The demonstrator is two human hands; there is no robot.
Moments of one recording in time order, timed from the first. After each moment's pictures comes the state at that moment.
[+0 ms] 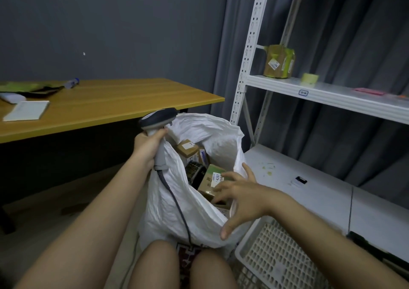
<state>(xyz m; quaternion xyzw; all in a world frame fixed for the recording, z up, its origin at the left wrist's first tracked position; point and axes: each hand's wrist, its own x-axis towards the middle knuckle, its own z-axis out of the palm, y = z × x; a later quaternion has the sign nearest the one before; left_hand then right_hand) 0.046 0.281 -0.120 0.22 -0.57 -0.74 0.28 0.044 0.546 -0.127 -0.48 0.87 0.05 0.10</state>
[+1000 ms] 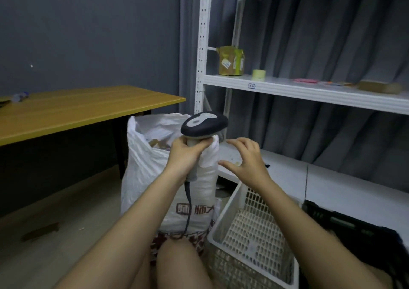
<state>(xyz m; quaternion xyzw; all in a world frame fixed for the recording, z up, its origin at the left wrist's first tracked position) 0.100 0.479 -0.100 0.00 -0.67 -0.72 0.19 0.036 0.655 -0.148 -0.24 0.89 -0.29 -0.26</state>
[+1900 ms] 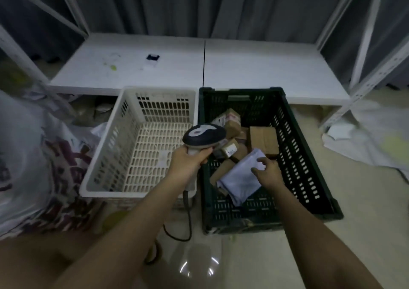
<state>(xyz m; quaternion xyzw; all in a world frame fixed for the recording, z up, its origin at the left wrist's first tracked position) 0.039 0.810 -0.366 0.03 -0.74 -0.63 -0.24 0.107 1.051 -0.511 0.35 0.86 -0.37 0.03</state>
